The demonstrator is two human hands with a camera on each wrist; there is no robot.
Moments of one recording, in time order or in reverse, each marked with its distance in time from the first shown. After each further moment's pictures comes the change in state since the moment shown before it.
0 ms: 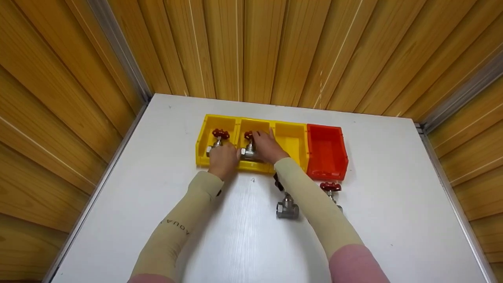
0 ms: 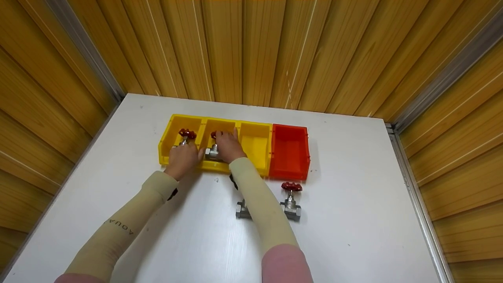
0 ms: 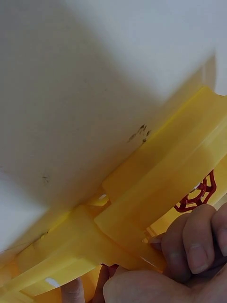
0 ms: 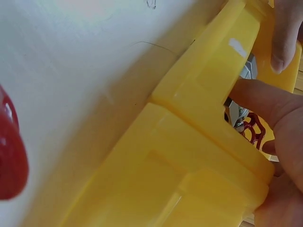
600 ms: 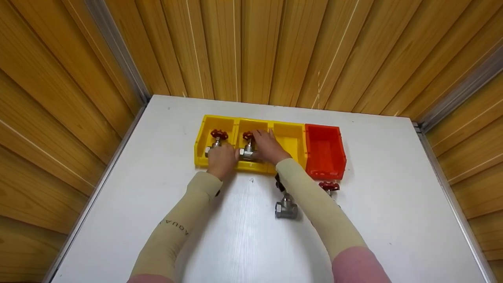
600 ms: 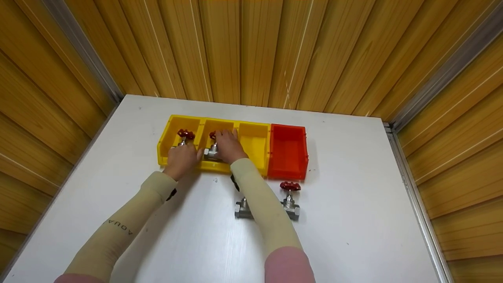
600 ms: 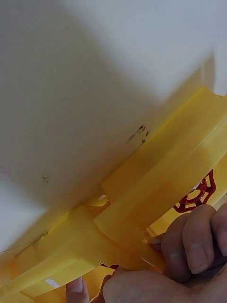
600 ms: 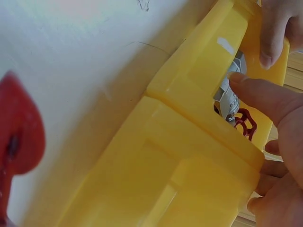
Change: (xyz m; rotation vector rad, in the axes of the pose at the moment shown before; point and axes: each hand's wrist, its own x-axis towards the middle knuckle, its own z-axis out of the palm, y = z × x) left_hand 0.002 -0.003 -0.001 -0.036 -0.026 -0.019; right_hand -0.003 -0.001 -0.005 0.052 0.013 0.017
